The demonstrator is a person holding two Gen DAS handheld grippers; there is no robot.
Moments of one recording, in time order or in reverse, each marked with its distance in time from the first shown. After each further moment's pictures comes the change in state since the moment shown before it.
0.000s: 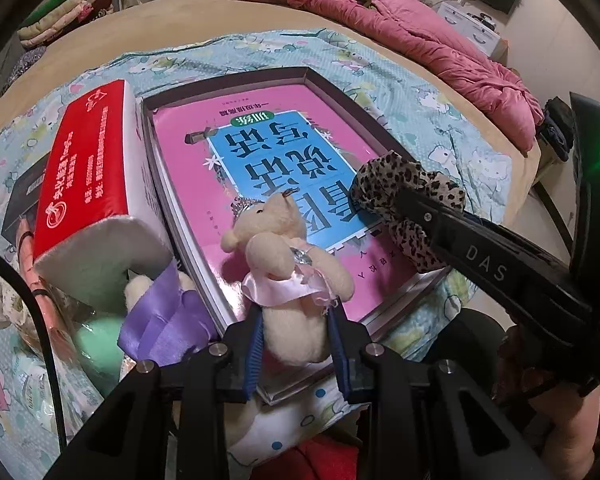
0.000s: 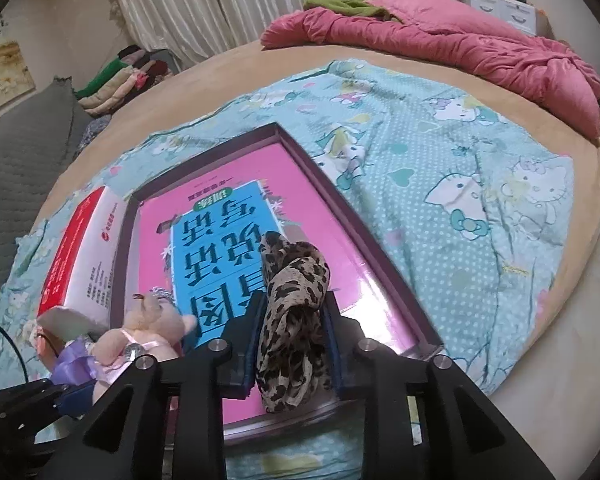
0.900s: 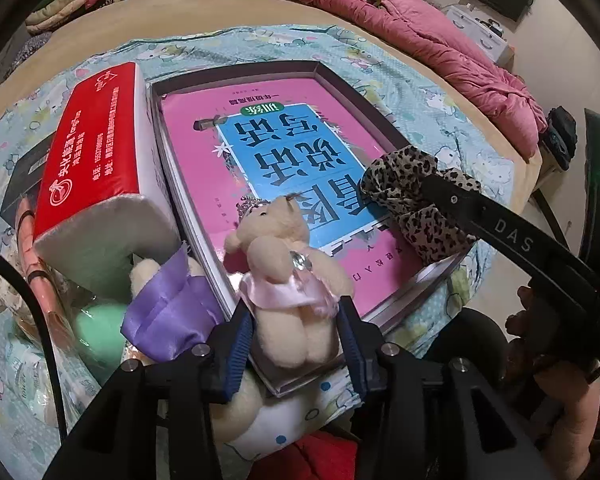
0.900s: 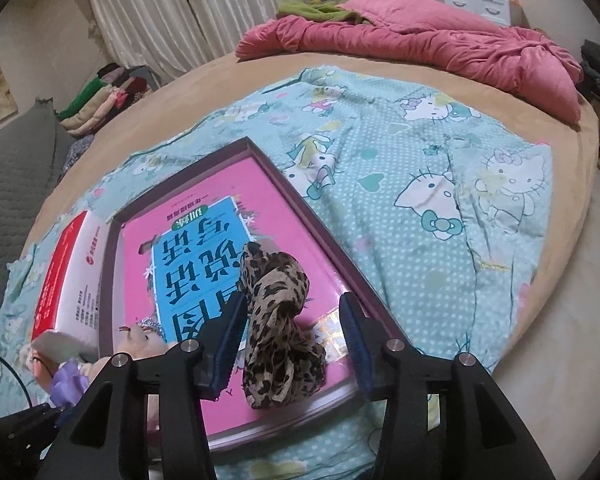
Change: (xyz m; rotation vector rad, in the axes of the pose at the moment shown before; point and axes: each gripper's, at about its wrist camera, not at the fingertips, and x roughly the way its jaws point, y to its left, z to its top) left arm 0.000 0.009 -0.004 -0.040 0.013 -0.017; right arm -0.008 -0.017 0.004 0.082 -0.039 -0.063
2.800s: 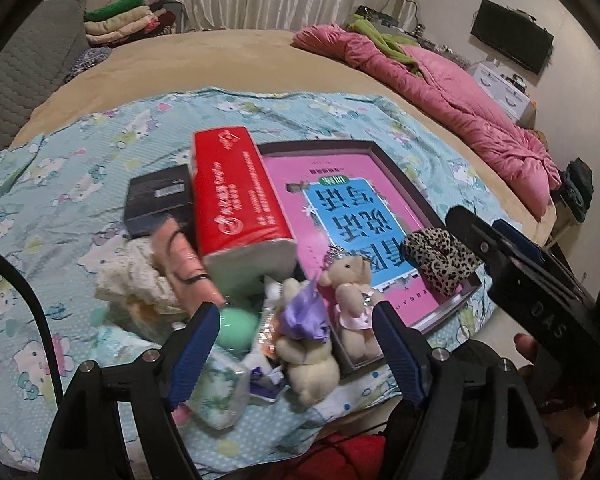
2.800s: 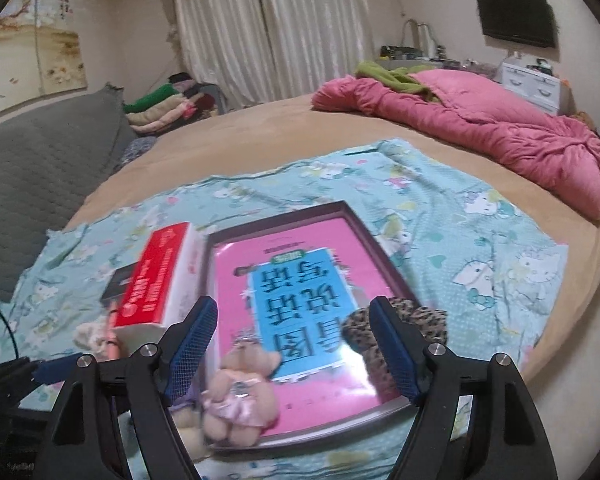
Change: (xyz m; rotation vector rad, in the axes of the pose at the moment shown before) left arm -0.099 0.052 -0.018 -0.107 -0.204 0.100; right arm -0.078 0.085 -0.007 -0.242 -0.187 0.125
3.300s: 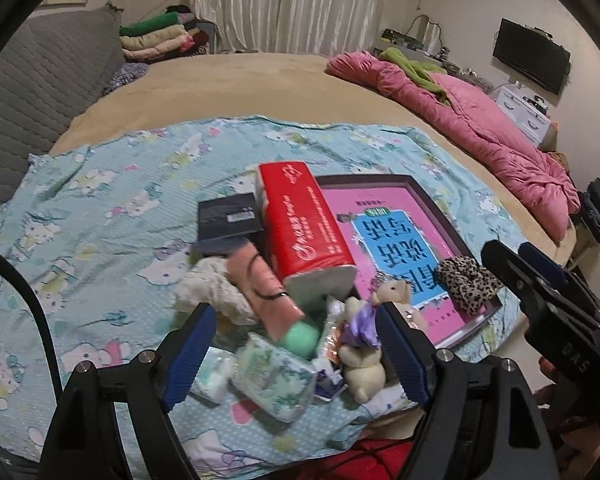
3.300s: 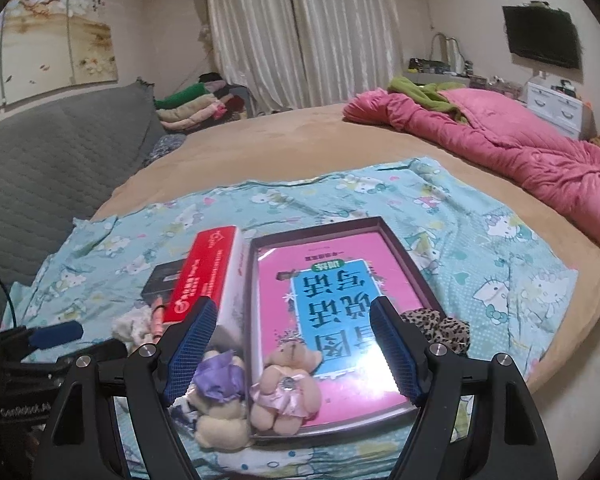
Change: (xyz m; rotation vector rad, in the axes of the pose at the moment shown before) left arm -0.042 0.035 0.003 -0.035 -0.086 0.105; right arm -0.029 0.038 0.005 -0.067 -0.023 0.073
